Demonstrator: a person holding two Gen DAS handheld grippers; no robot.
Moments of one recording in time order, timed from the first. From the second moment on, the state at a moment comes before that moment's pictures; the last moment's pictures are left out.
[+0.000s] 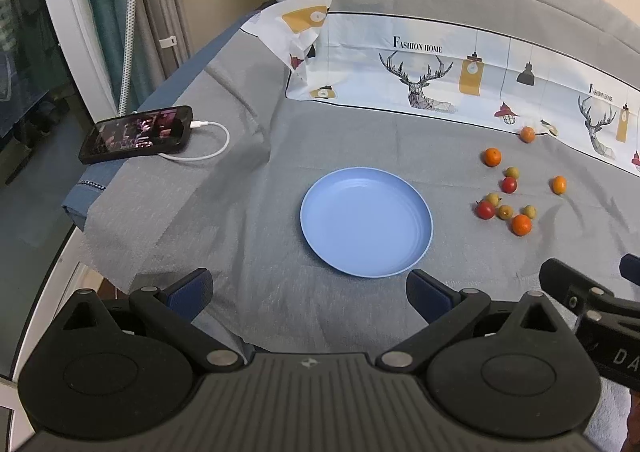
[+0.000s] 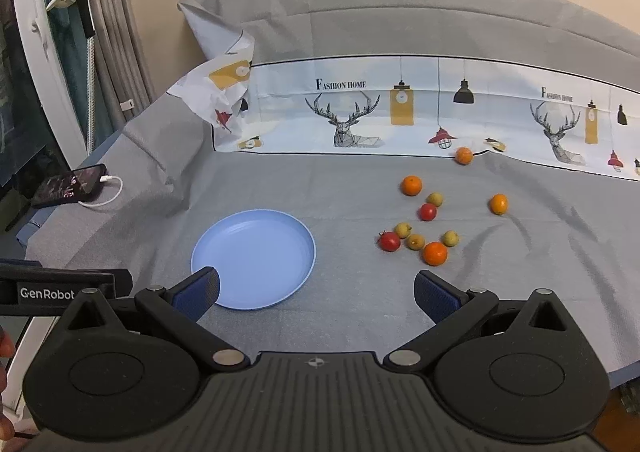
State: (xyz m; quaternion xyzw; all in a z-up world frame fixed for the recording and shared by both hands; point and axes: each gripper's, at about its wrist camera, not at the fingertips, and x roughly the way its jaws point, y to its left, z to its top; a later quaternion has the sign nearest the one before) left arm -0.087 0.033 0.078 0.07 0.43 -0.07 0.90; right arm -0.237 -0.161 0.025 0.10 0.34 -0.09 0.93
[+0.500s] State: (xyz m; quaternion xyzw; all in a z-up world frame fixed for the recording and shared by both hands) left arm -0.100 0.040 0.071 0.07 0.41 -0.07 0.91; right arm -0.214 -0.140 0.029 0.11 0.32 -0.08 0.94
